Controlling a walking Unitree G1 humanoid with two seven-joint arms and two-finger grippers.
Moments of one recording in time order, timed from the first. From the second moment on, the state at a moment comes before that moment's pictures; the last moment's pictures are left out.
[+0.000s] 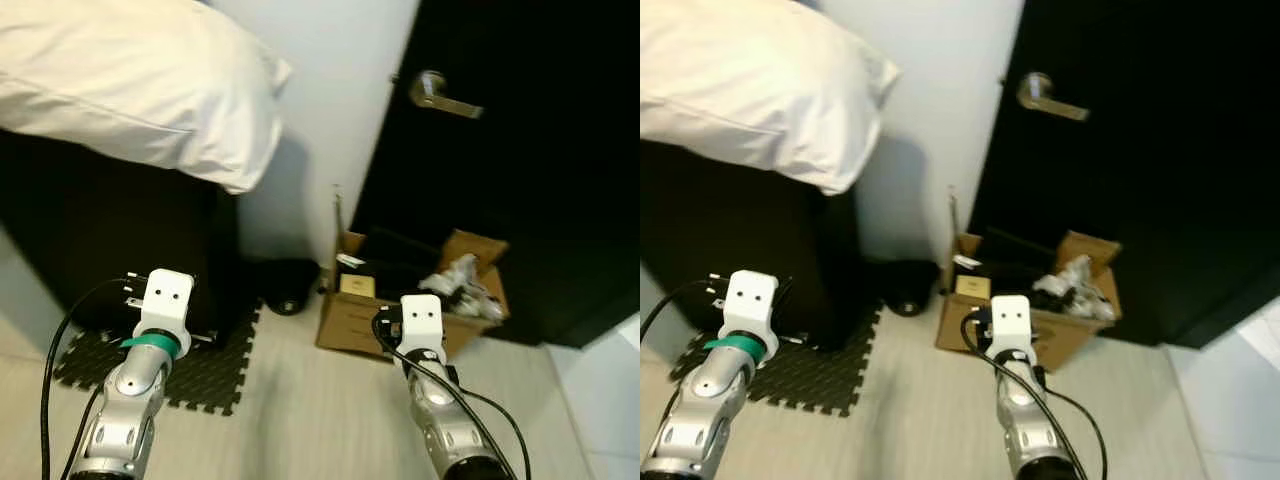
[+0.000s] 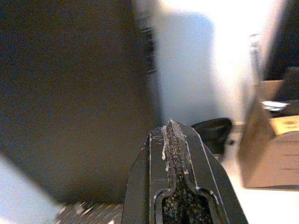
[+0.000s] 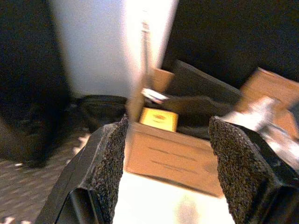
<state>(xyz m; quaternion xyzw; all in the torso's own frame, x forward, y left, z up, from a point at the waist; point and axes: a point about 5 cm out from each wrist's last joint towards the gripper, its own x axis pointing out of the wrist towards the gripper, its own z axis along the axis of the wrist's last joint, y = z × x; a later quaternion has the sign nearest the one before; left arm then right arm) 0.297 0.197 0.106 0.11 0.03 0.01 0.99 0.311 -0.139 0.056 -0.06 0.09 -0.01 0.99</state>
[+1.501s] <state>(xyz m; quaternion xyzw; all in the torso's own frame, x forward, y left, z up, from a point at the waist) 0.308 0.202 0.113 0.12 0.04 0.02 0.99 0.321 -0.129 0.068 -0.07 0.07 0.00 1.00</state>
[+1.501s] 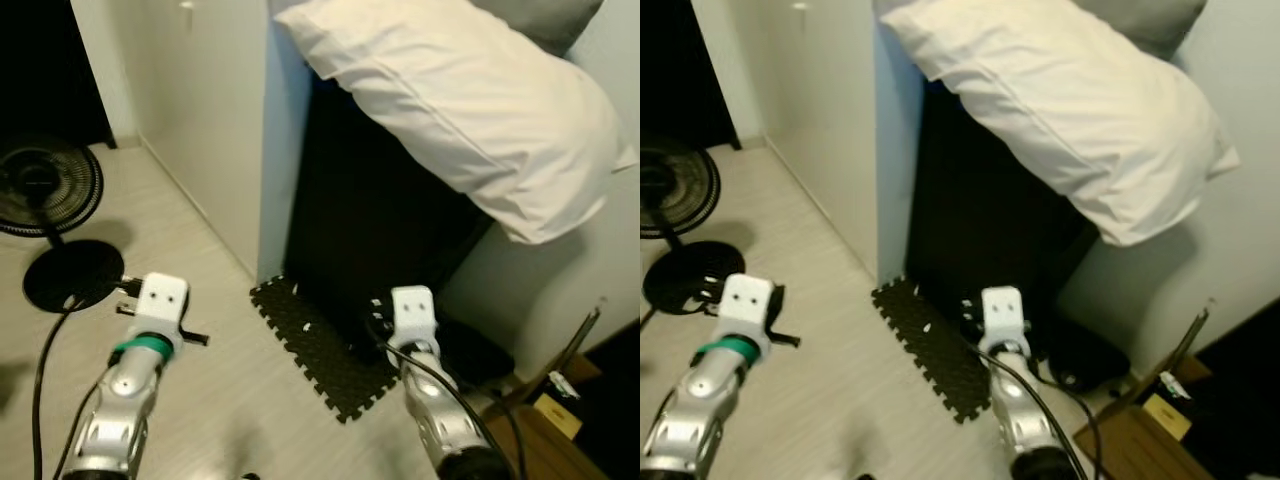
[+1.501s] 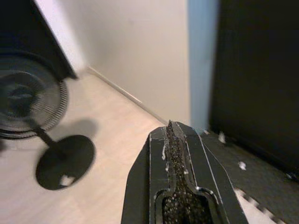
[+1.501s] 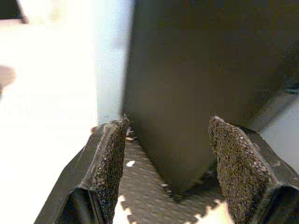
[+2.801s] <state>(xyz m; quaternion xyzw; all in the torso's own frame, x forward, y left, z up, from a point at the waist) 0.298 0.206 0.104 0.12 0.05 0.05 0.99 0.314 -0.132 0.058 -0.07 0.10 0.01 0.99</state>
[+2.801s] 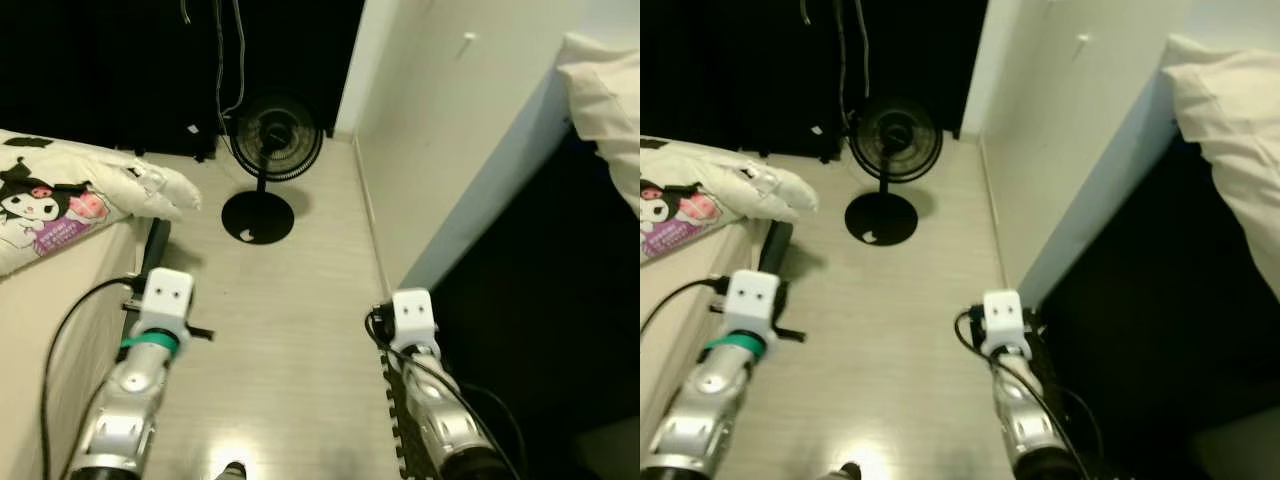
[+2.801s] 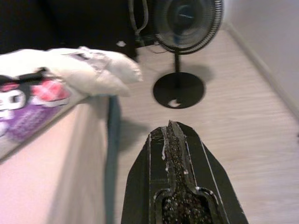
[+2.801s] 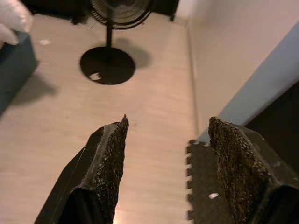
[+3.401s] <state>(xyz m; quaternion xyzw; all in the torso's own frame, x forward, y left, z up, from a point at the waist) 0.295 0.201 0.097 0.13 0.06 0.03 0.99 0.300 -0.140 0.056 -0.06 0.09 -0.02 0.99</state>
